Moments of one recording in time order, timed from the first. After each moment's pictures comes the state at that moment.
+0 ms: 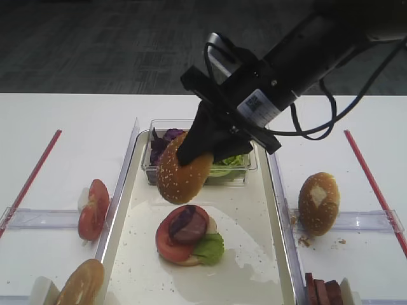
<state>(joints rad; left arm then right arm) 0.06 -0.02 -0.49 0.02 1.19 -0.01 0.38 1.80 -1.31 1.01 1.21 -0.38</state>
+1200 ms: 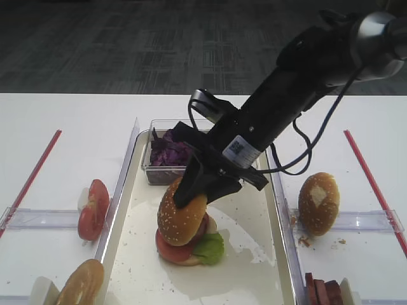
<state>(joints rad) 0.06 -0.02 -0.49 0.02 1.19 -0.01 0.42 1.98 -1.31 1.00 1.19 -0.42</state>
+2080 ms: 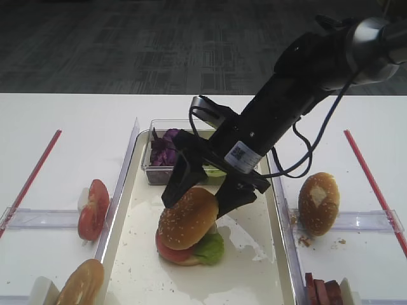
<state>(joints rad) 0.06 -0.02 -0.49 0.02 1.19 -0.01 0.42 2.00 -1.31 0.97 1.19 -0.43</state>
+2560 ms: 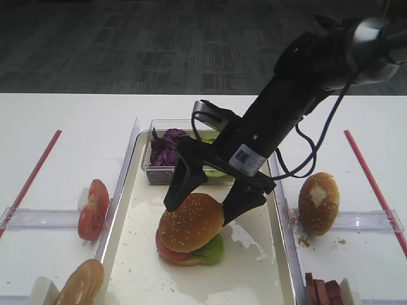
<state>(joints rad) 0.06 -0.02 -0.49 0.02 1.19 -0.01 0.42 2.00 -1.31 0.92 1.19 -0.41</state>
